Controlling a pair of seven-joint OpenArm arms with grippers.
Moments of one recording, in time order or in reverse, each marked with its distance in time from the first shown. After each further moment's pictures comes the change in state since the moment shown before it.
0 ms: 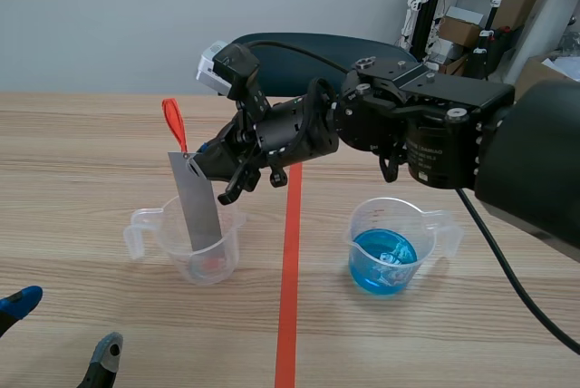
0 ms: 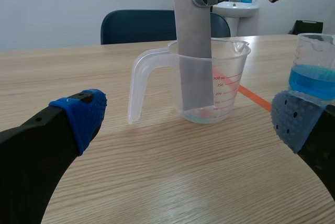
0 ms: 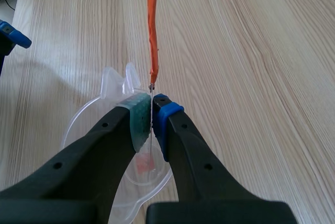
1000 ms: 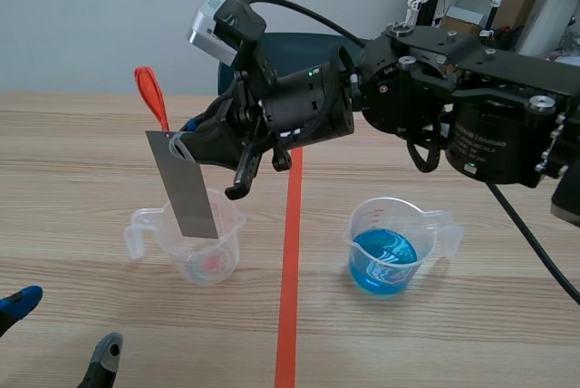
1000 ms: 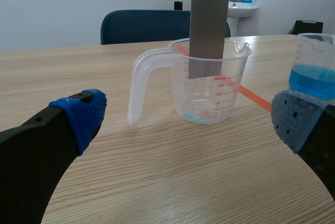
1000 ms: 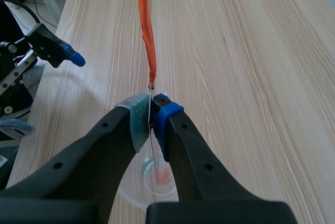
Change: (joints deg) left arm 0.0 0.0 0.0 0.0 0.0 0.0 0.0; right arm -2.5 9.6 0.0 20.3 3.5 -0.2 -1.2
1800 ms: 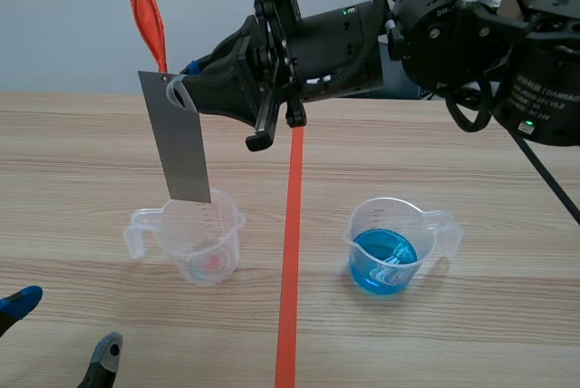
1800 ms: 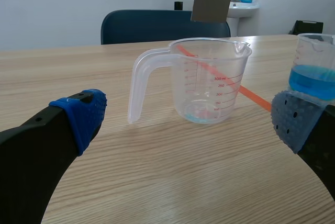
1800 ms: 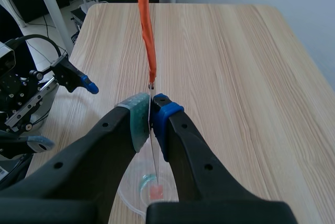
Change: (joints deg) left arm 0.0 0.0 0.0 0.0 0.0 0.0 0.0; right arm 3.3 7.3 0.2 10.0 7.6 0.2 0.2
